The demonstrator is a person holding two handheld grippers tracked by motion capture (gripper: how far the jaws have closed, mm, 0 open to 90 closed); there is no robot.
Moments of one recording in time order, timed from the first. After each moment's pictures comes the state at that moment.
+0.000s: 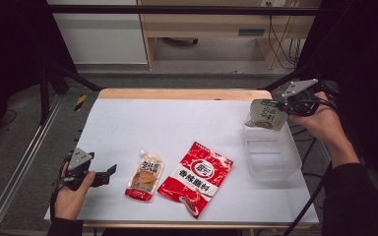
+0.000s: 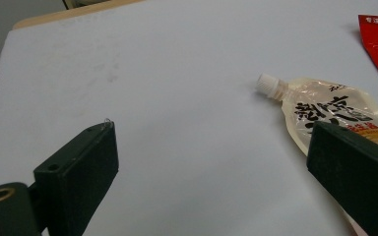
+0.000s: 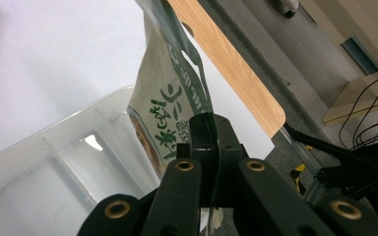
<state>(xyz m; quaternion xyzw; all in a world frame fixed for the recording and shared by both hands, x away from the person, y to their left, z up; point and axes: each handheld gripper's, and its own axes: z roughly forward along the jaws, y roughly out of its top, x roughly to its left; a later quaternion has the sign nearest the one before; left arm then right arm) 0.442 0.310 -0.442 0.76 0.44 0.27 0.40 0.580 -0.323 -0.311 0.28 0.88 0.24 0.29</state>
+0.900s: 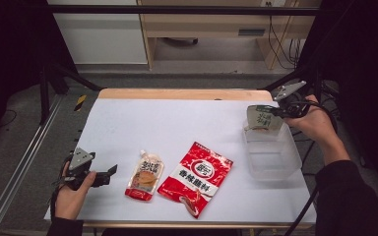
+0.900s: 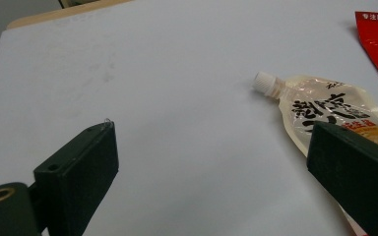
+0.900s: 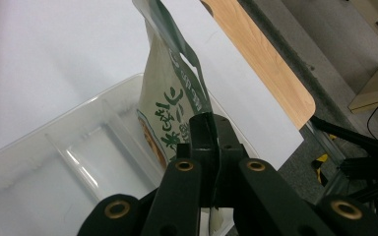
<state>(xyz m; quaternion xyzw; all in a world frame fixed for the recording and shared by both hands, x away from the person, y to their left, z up) 0.443 0.309 -0.443 0.76 0.43 0.26 0.40 0.596 -0.315 -0.333 0.29 0.90 0.23 0.25</state>
